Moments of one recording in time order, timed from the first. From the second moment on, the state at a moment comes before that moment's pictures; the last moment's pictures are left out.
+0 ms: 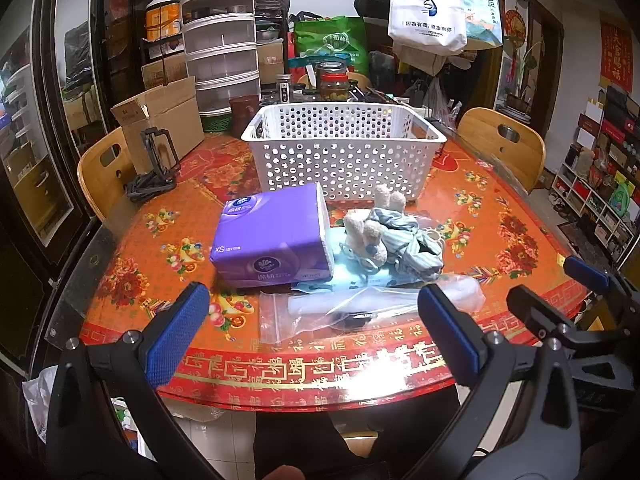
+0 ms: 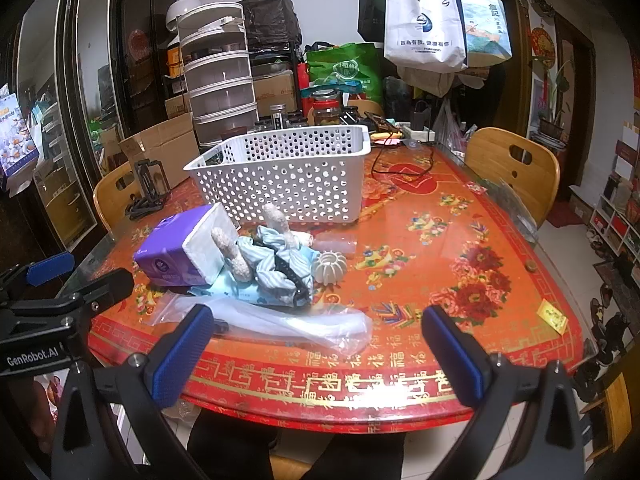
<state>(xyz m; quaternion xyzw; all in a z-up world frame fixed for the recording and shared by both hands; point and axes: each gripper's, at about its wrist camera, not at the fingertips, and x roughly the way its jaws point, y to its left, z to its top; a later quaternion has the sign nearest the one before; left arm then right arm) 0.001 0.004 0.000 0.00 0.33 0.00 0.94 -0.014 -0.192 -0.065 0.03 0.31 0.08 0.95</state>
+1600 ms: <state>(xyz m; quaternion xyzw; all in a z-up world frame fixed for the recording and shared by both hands) 0.002 0.006 -0.002 0.00 0.33 0.00 0.94 -0.013 -0.192 -0.065 0.03 0.31 0.08 0.95</state>
